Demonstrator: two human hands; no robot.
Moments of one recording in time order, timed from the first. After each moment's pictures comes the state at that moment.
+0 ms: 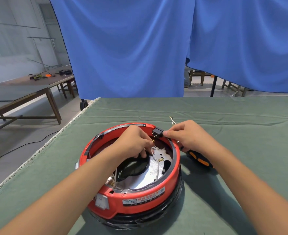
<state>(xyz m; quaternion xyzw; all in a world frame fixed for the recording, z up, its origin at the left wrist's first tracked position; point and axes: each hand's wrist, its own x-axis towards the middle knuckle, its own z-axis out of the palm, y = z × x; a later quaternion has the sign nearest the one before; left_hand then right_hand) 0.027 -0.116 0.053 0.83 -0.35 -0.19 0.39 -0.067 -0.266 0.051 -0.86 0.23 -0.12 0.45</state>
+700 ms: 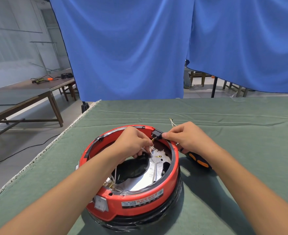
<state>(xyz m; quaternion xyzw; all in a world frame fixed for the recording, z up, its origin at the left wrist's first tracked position) 0.031 -0.118 0.052 0.81 -0.31 -0.21 0.45 -0.070 -0.265 0.053 -0.85 0.24 -0.12 0.45</state>
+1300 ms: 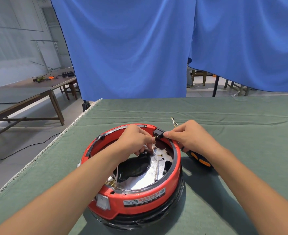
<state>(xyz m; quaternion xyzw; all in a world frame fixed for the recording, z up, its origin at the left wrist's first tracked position) 0.033 -0.122 0.050 0.80 -0.28 -0.22 0.48 -0.073 -0.263 0.053 -0.86 0.23 -0.14 0.44</state>
